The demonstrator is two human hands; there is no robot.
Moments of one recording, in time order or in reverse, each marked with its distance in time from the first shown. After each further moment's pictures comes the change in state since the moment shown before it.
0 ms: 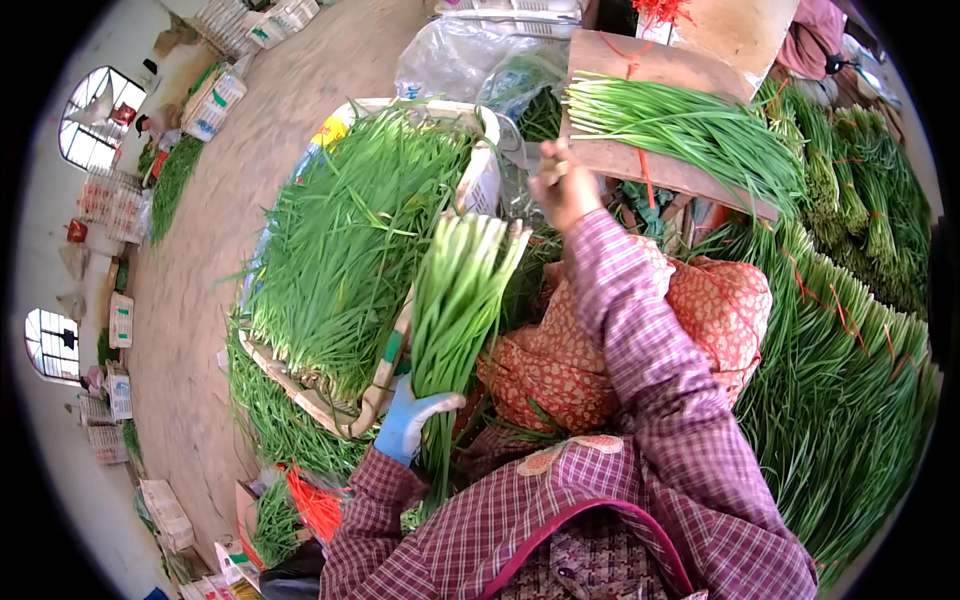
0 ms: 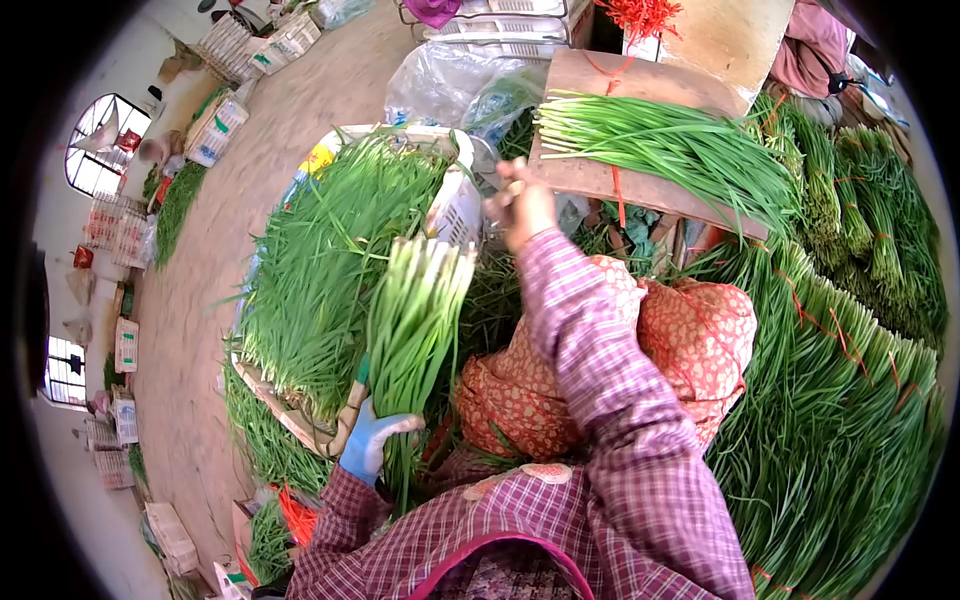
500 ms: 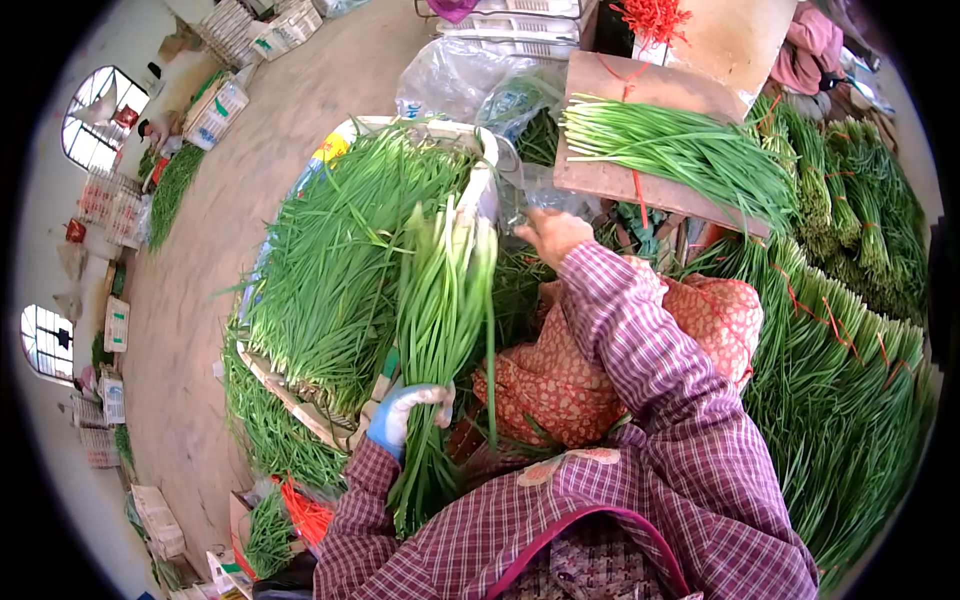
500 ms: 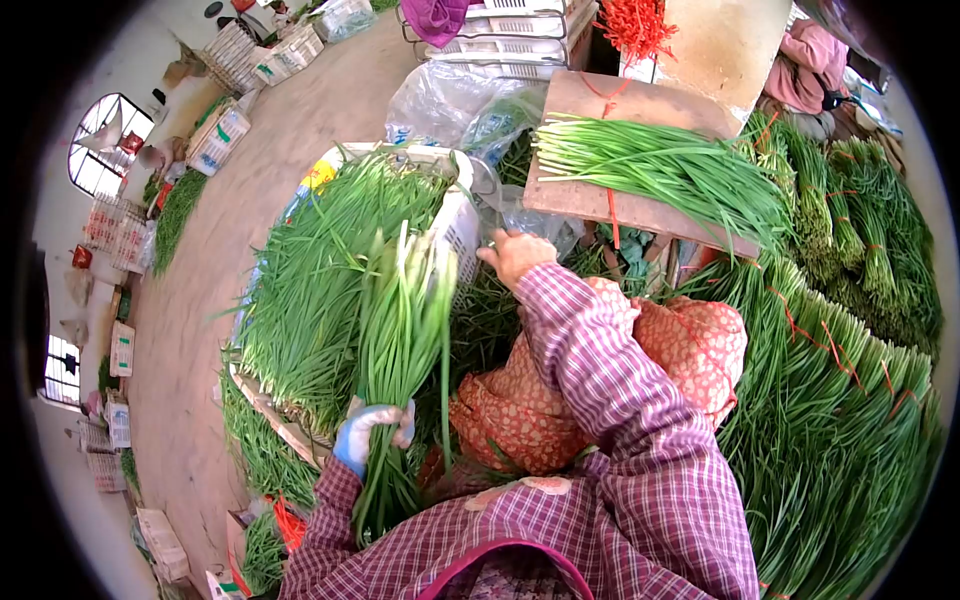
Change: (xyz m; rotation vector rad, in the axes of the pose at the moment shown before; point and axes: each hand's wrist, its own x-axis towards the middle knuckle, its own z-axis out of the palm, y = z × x) left_hand 0.016 0.020 -0.002 -0.209 -0.143 -0.008; right_hand -0.031 -0.004 -0.002 -2.093 -0.224 -0.250
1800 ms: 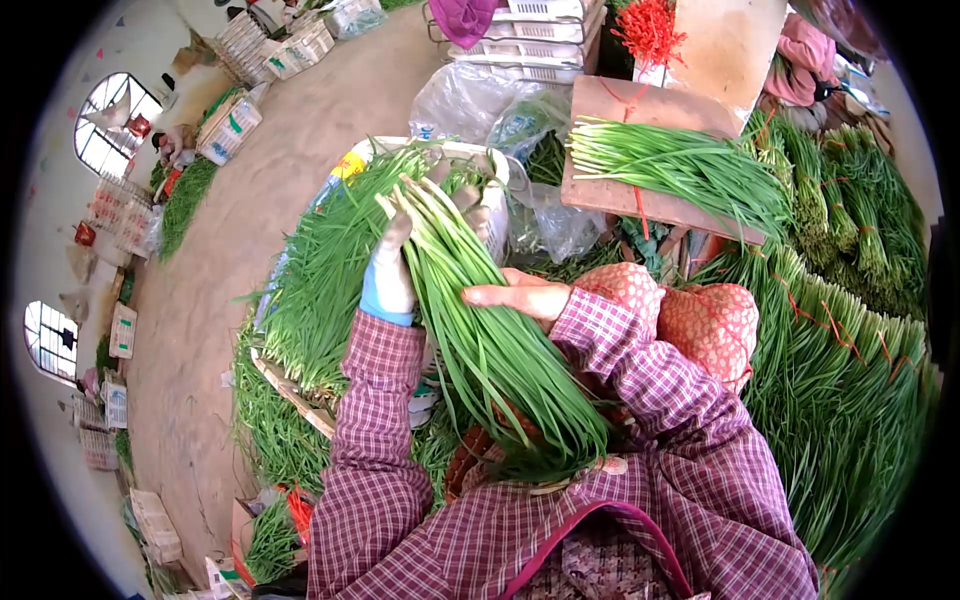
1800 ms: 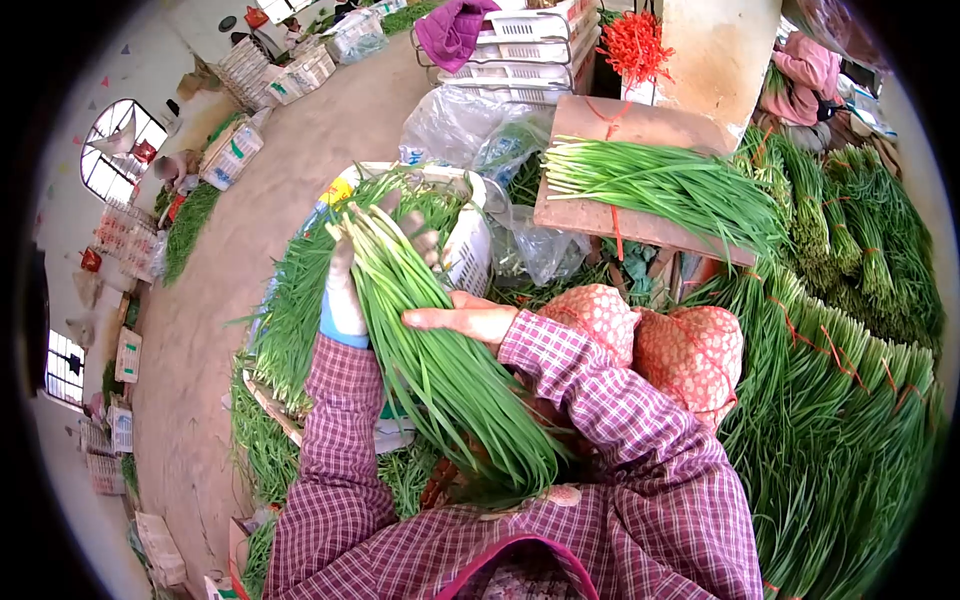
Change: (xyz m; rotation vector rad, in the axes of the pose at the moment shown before) left_hand 0.105 0.129 0.043 -0.273 -0.348 0.536; right_hand -0.070 -0.071 -0.012 1.489 -0.722 -0.340
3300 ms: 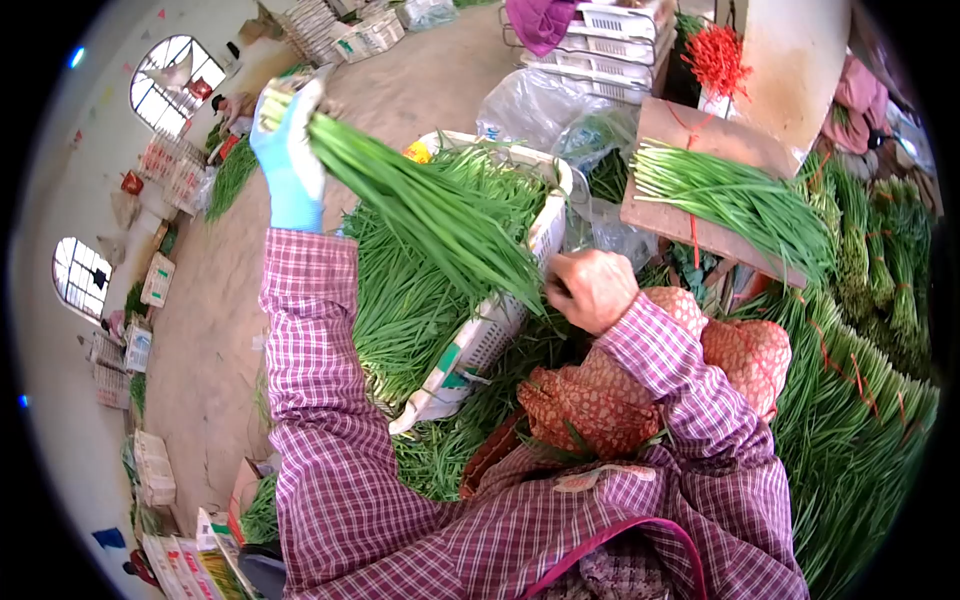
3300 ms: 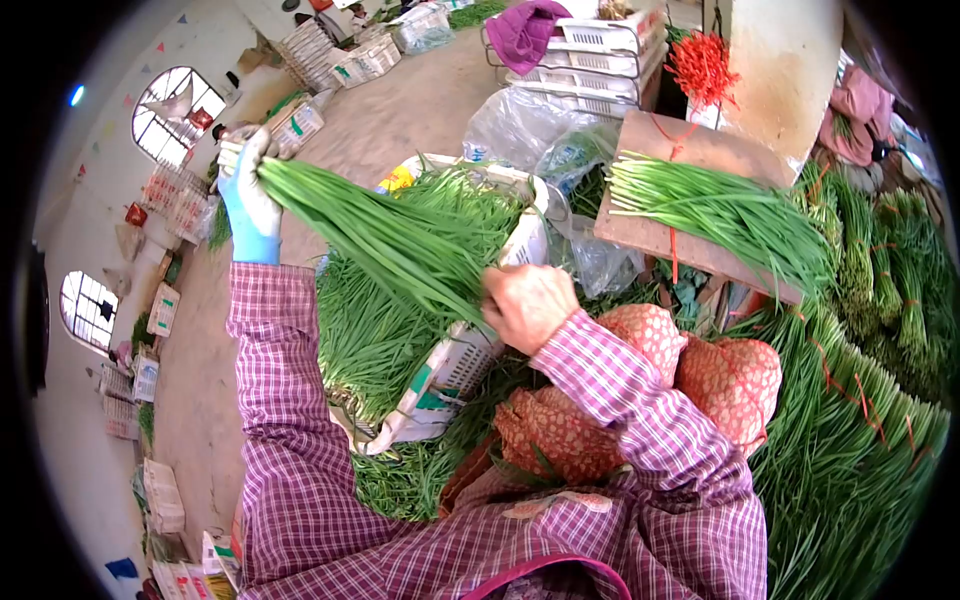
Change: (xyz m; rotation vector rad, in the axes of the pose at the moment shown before) left_hand 0.027 0.190 -0.026 0.671 0.432 0.797; right_hand -0.022 -0.044 0.039 -1.675 0.537 -0.437
